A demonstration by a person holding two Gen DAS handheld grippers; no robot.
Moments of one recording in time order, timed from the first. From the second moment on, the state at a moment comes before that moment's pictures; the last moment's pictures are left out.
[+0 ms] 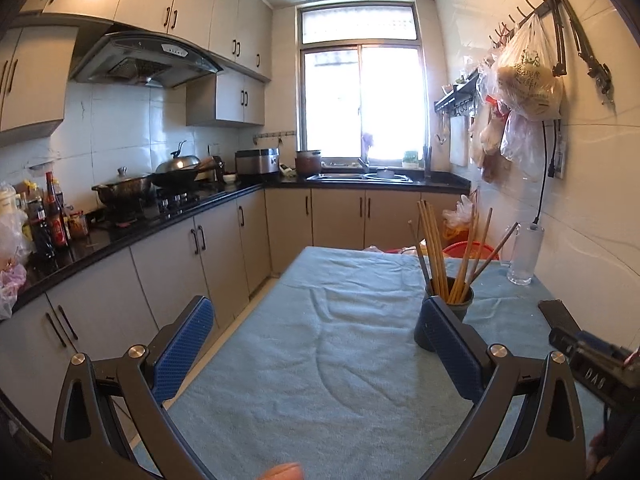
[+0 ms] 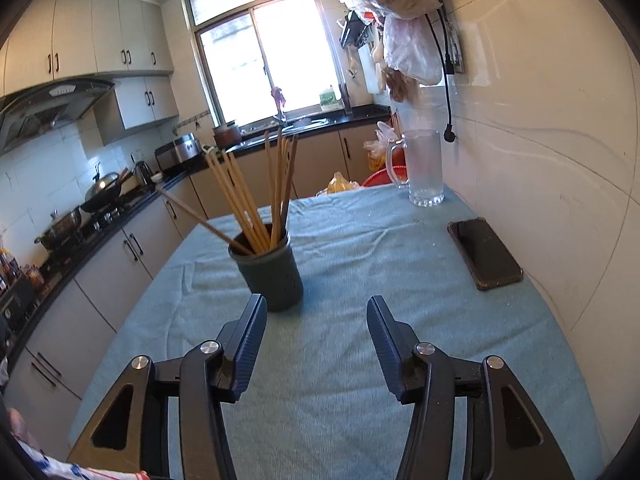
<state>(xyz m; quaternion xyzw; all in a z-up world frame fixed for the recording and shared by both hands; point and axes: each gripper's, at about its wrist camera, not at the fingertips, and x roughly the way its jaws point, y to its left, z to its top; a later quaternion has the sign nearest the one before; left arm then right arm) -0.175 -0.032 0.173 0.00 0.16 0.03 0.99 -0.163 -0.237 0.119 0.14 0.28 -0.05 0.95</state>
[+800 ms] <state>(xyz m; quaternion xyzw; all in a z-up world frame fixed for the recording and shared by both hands) -0.148 -0.049 0.118 0.02 0.30 0.00 0.95 -0.157 -0.210 0.094 0.09 0.31 -0.07 0.94</state>
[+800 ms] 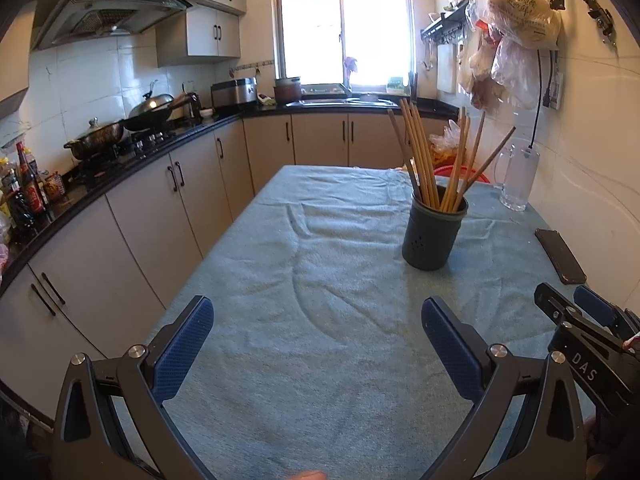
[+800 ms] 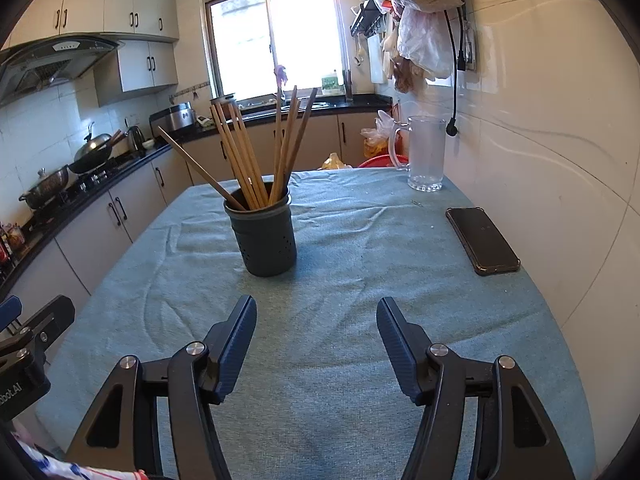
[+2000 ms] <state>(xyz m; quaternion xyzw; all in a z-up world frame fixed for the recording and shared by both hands) -0.139 -0.052 0.108 0.02 0.31 0.00 0.95 -0.155 -0.204 0.088 0.07 0.31 -0.07 0.95</state>
